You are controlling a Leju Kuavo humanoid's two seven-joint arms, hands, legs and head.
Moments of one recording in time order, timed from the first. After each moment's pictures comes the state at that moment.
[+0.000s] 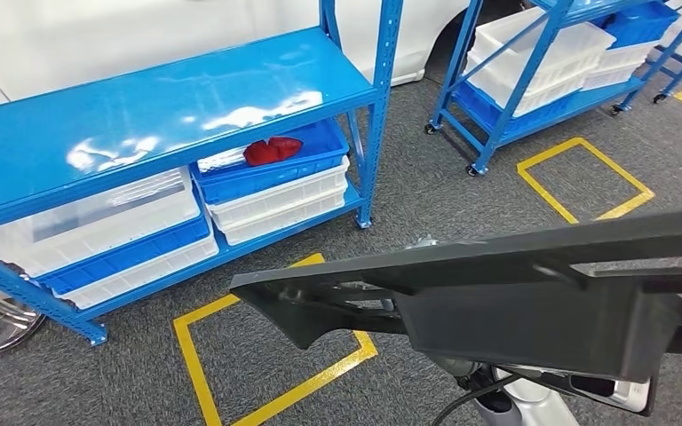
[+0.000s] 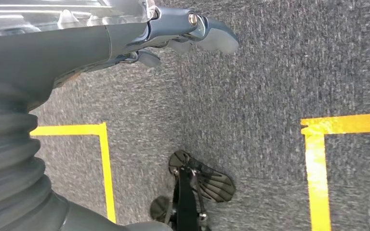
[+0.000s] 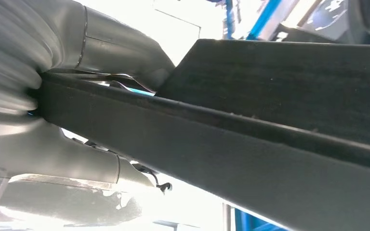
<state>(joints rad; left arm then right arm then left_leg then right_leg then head) -0.02 0.03 0.46 -0.20 -0.02 0.19 -0.31 -0.27 -0.09 0.52 -1.91 -0.21 0.29 -0.60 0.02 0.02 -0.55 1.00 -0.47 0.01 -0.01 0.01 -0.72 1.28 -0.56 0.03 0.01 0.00</state>
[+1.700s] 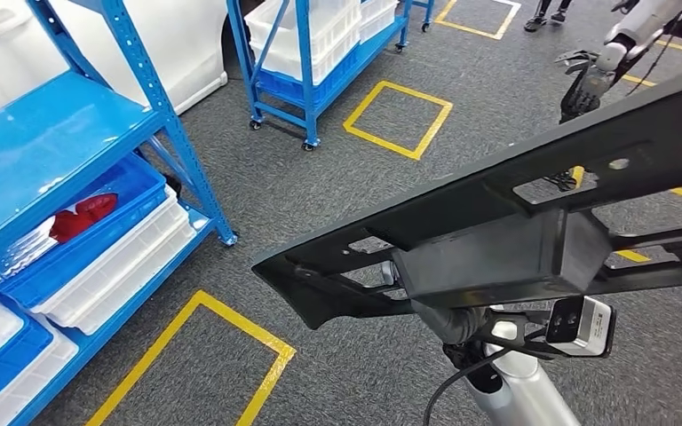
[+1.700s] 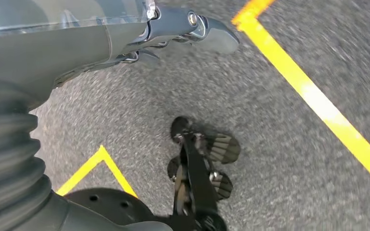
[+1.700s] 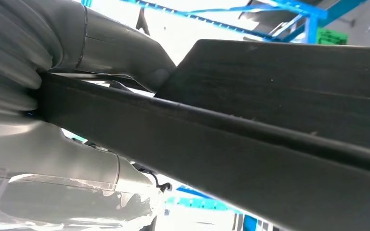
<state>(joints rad) -0.02 -0.02 0.48 -0.20 -0.06 0.10 -0.32 -0.29 -0.09 0.48 -1.76 -0.25 0.32 -0.64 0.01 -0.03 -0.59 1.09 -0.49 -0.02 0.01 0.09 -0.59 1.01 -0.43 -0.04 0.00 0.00</state>
